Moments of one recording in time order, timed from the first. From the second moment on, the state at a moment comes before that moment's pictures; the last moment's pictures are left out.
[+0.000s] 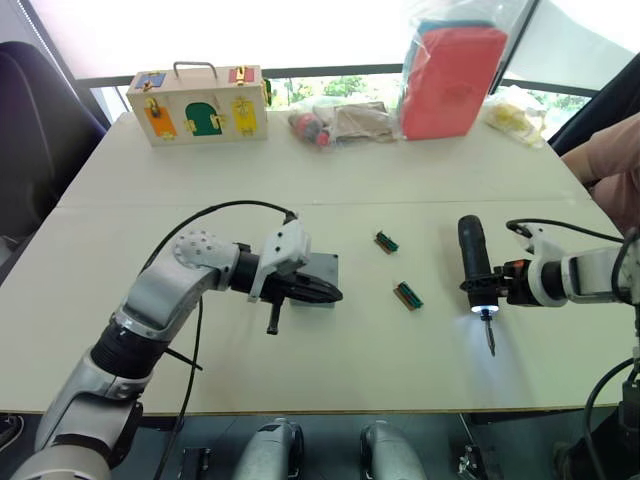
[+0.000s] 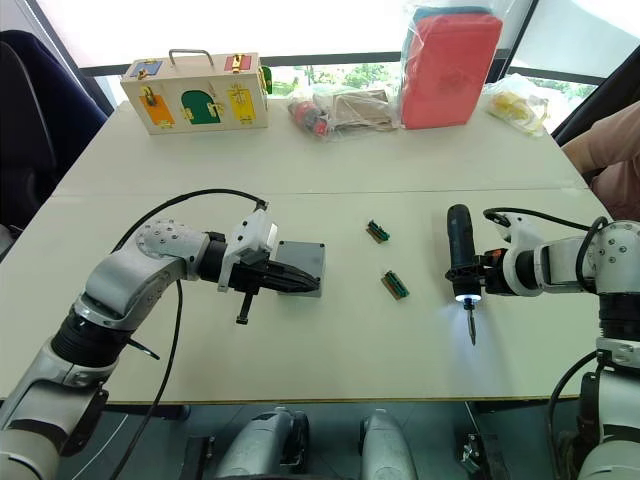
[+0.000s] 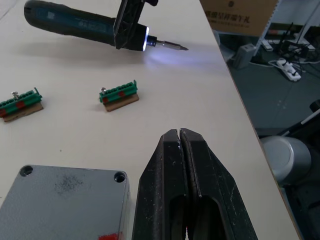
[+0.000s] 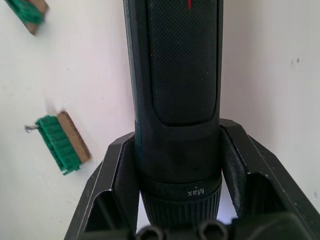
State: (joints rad) left arm -0.63 0.61 -0.29 -0.23 -0.43 0.60 -1.21; right arm -0.64 -0.93 -0.16 0.23 1.00 1.61 0.17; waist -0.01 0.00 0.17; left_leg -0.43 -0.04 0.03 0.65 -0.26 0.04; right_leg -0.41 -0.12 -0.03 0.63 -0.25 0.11
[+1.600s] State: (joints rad) left arm -0.53 0.58 -0.24 -0.05 -0.23 0.62 -0.88; right arm -0.44 -0.65 0.33 -0.43 0.49 0.91 0.67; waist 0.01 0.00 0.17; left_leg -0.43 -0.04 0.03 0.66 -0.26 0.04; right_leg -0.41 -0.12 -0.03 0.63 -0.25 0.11
